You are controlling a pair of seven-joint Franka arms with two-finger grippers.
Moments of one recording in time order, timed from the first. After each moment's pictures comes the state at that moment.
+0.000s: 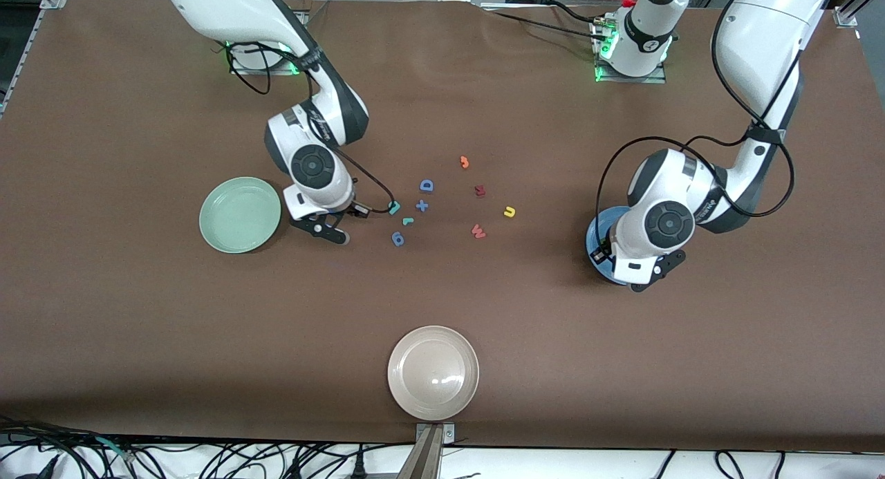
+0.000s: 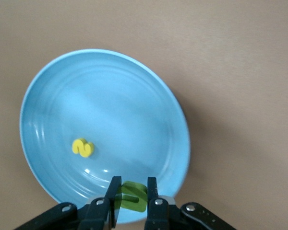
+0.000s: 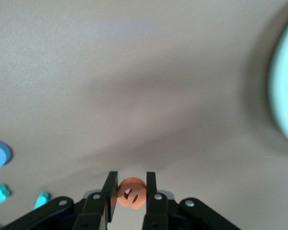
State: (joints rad) left arm 0.07 0.58 -0.35 -1.77 0.24 2.07 -1.01; right arm 0.44 0.46 0.06 -1.90 -0.04 2.17 0.87
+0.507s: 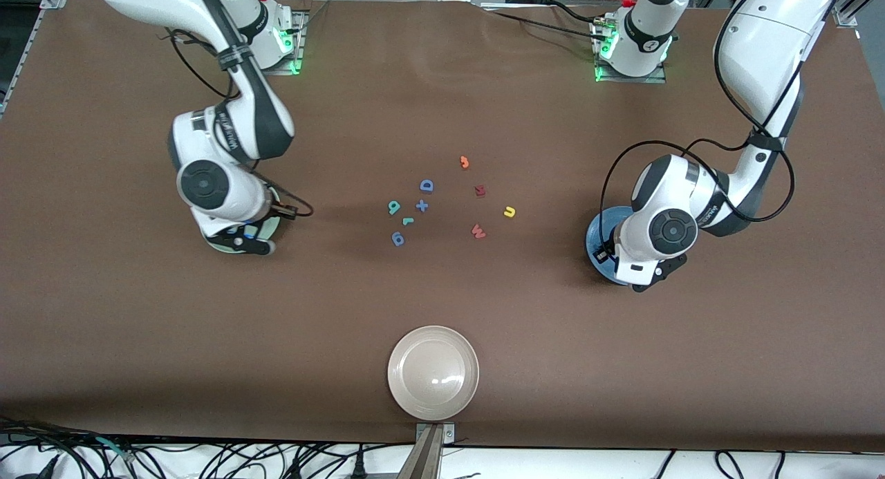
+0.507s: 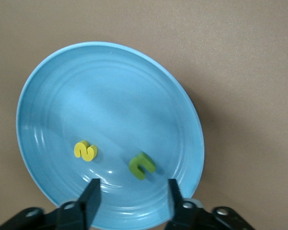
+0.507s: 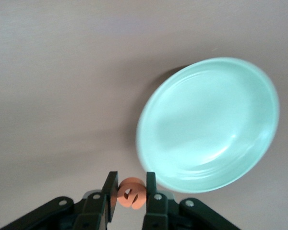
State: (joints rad) left arm 0.08 0.60 -0.35 -1.77 0.24 2.07 -0.99; right arm 0.30 0.38 -0.06 -1.90 -0.04 2.02 0.46
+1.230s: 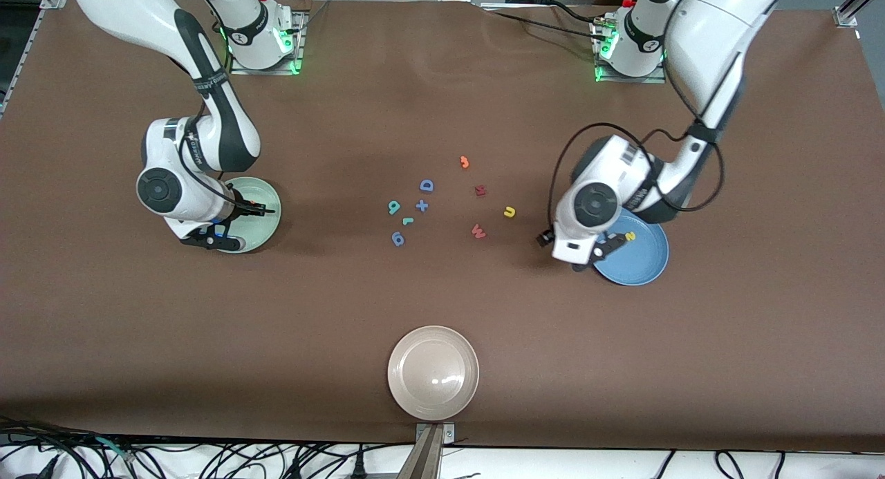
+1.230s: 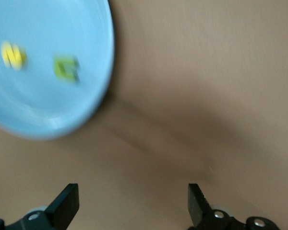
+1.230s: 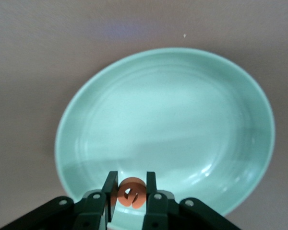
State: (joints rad) left arm -0.14 0.60 -0.37 -1.77 0.21 2.07 -1.25; right arm 0.30 0.41 -0.17 -2.11 0.05 2.26 0.21
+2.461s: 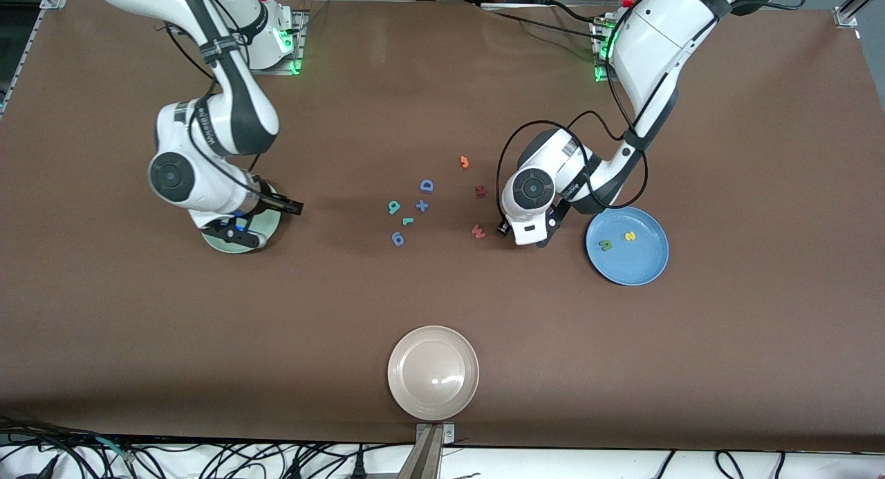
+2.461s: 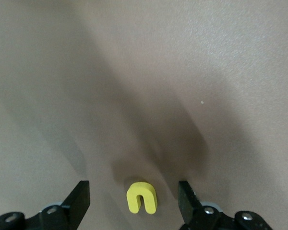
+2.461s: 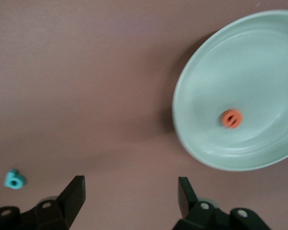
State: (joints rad) left arm -0.25 0.71 -0.37 -1.77 0.13 2.20 -1.70; right arm 0.29 0.33 0.02 -1.97 0.16 2.08 0.56
